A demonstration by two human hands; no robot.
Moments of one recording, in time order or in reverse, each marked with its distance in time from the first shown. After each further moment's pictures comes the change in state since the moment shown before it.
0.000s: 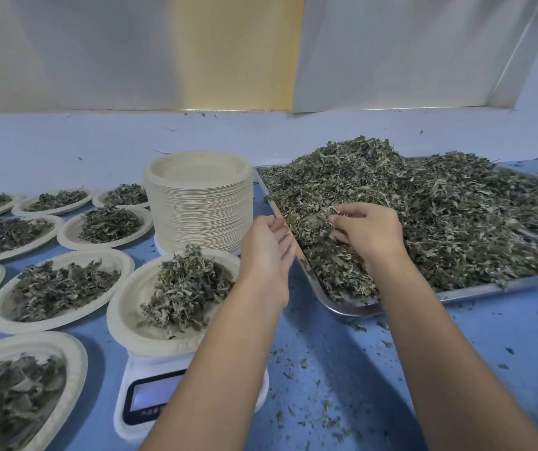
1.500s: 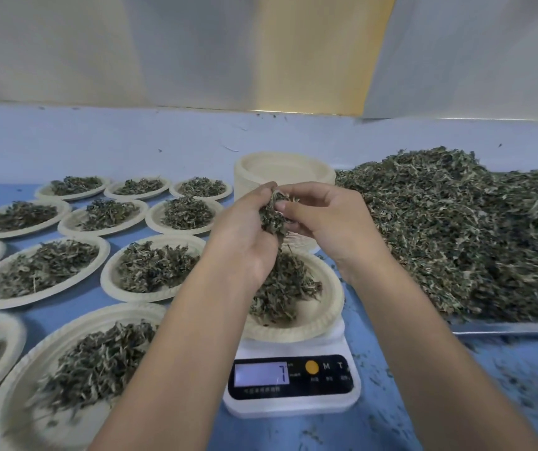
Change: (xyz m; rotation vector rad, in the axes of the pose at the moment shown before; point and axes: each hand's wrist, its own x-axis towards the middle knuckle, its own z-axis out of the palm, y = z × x) left_hand -0.019 0.092 -0.078 -0.168 -0.015 0.151; right_hand -0.096 -0.069 0.109 0.303 -0.568 -0.242
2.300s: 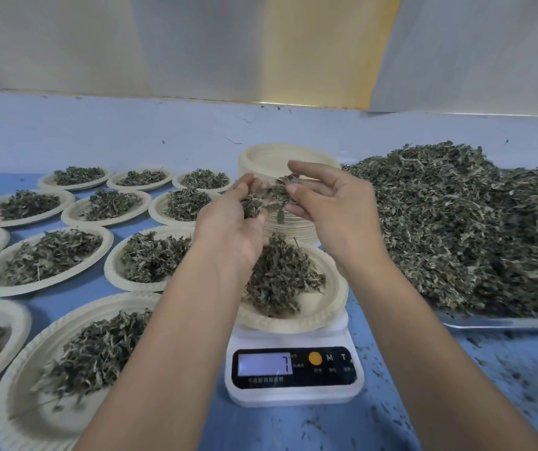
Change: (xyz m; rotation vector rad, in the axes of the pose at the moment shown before) left_hand 0.009 0.011 -0.011 -0.211 0.141 0.014; right_hand 0.002 0.009 0.004 0.023 0.118 -0.109
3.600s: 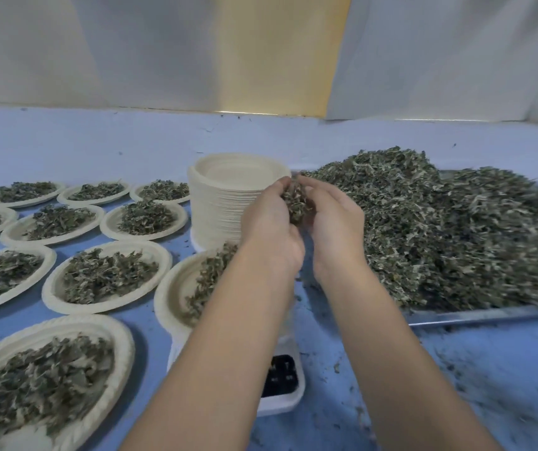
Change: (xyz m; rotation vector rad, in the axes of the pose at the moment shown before) left_hand -0.010 -0.076 0.062 0.046 -0.114 -0.183; right_hand 0.006 -0.004 -0.042 0.230 0.403 0.174
